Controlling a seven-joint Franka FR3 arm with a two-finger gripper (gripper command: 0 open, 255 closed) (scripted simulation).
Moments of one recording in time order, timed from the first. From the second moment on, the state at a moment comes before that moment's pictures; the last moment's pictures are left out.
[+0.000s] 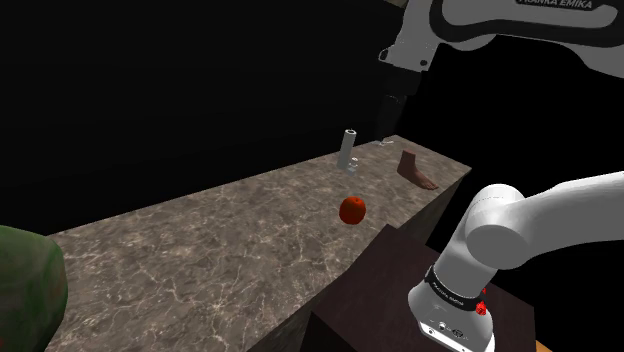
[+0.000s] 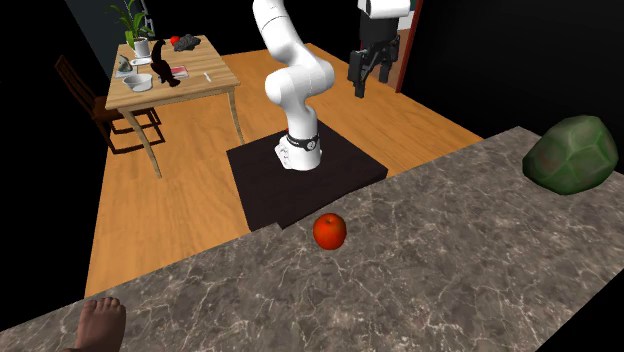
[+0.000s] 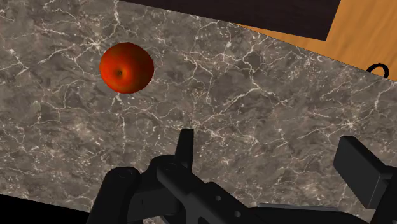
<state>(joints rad) 0.02 -0.81 -0.05 -2.41 0.05 1.60 -0.17</state>
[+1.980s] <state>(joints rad) -0.09 -0.20 -0.37 -2.67 0.04 2.43 -0.44</state>
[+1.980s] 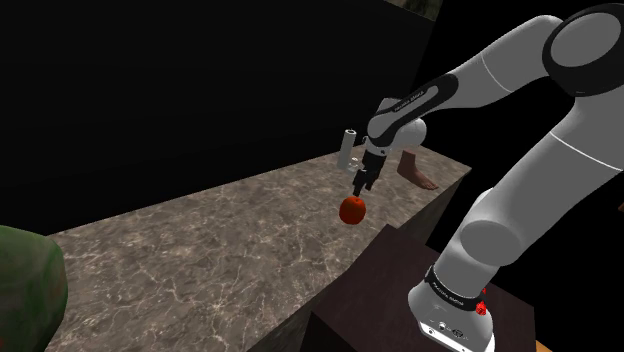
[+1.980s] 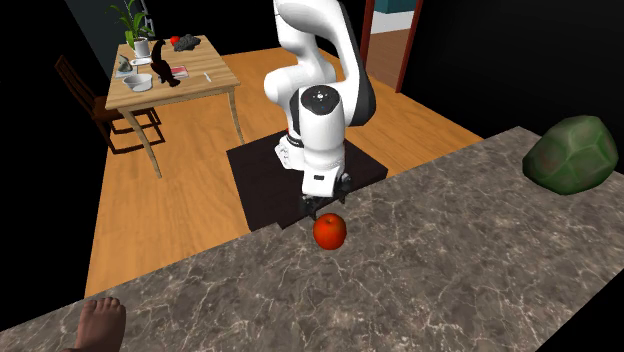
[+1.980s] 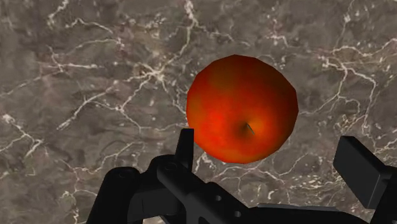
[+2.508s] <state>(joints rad) -0.08 -0.15 -0.38 -2.69 0.07 2.49 -0.46</state>
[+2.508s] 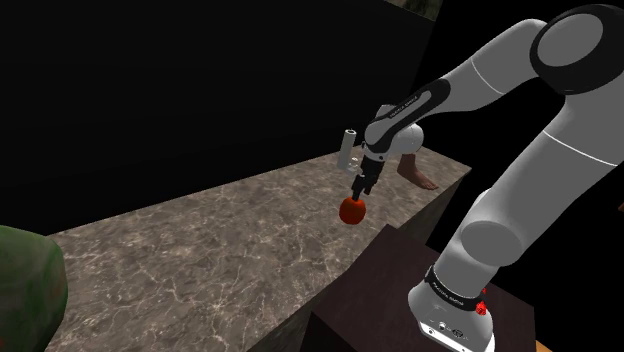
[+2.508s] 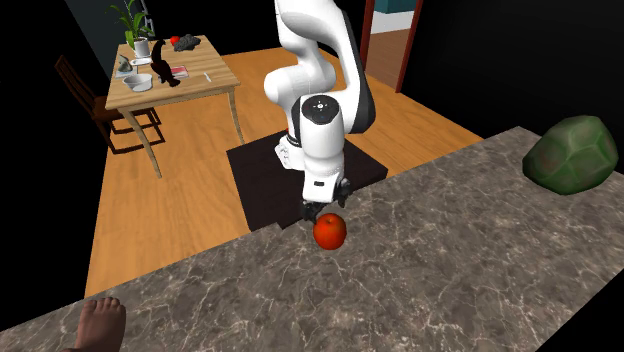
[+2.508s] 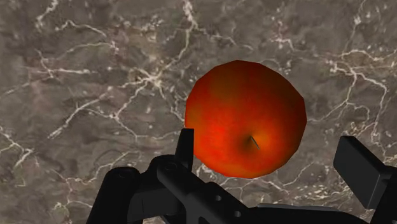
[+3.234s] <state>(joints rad) -0.08 -0.15 -0.38 -2.69 0.07 2.49 -0.46</state>
